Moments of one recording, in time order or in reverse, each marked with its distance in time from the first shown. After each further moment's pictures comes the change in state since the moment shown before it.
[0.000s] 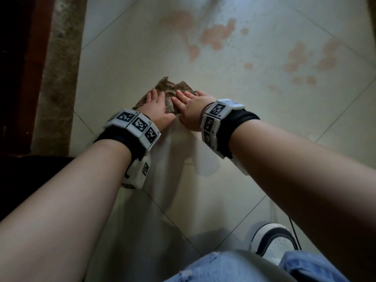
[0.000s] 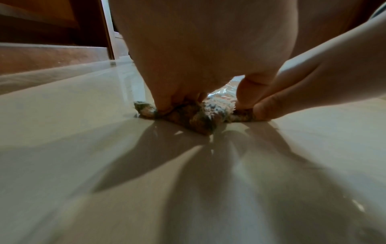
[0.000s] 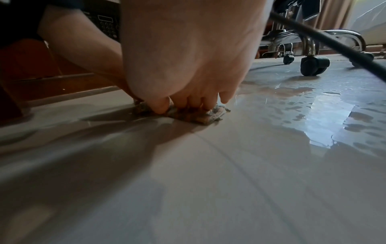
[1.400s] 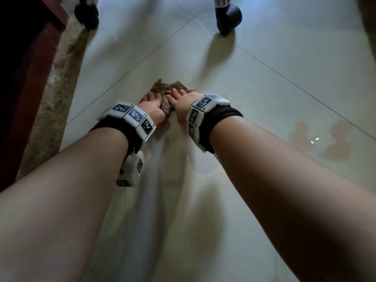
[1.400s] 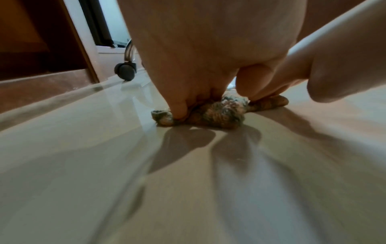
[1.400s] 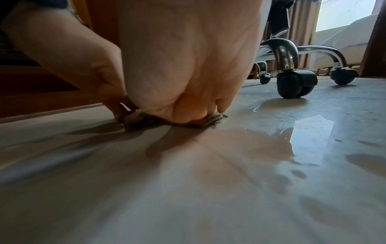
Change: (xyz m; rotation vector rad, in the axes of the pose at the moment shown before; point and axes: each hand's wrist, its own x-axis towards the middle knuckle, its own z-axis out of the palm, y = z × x) left_hand 0.161 0.067 -0.130 -0.077 0.060 -0.145; right_hand 0.131 0.119 -0.119 0.050 0.008 -0.020
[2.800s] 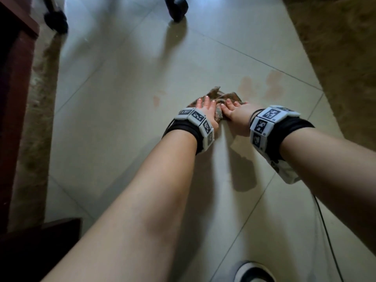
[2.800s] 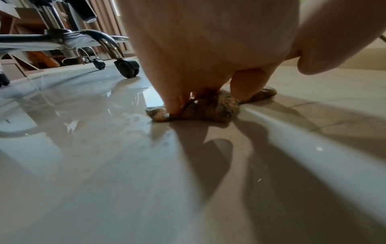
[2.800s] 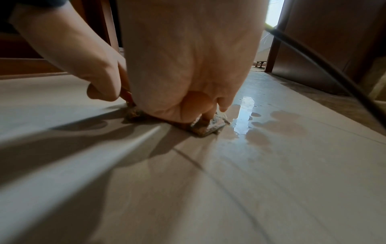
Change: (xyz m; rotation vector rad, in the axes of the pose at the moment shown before) left_hand -0.126 0.115 0.126 0.422 -0.120 0.482; right_hand -0.186 0.077 0.115 -0.056 -0.168 0.394
